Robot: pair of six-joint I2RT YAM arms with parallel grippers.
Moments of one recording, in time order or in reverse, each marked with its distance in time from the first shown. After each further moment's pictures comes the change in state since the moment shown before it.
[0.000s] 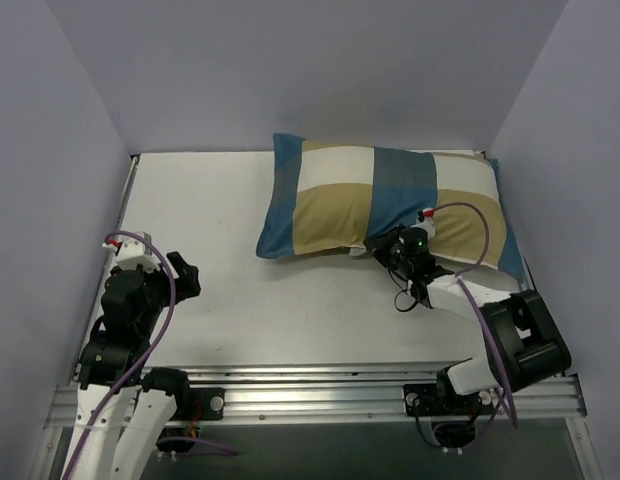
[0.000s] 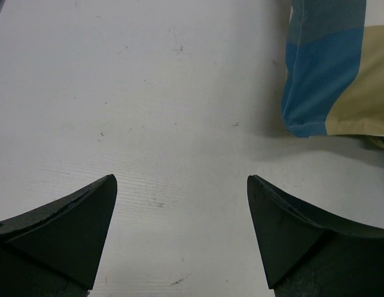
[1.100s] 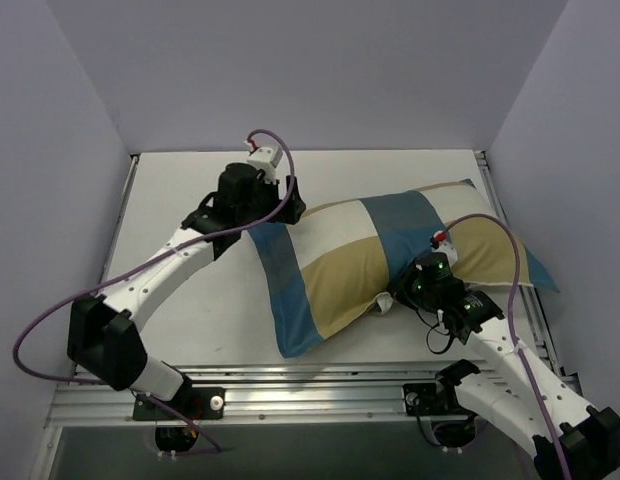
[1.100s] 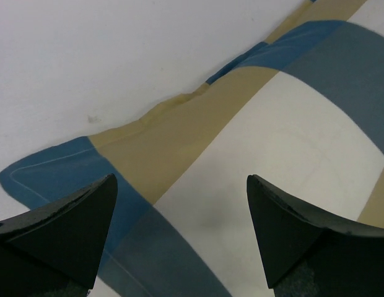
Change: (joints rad) left arm -0.372 0.964 0.534 0.407 0.198 0.045; right arm 0.138 -0.684 0.031 -1.030 0.067 -0.171
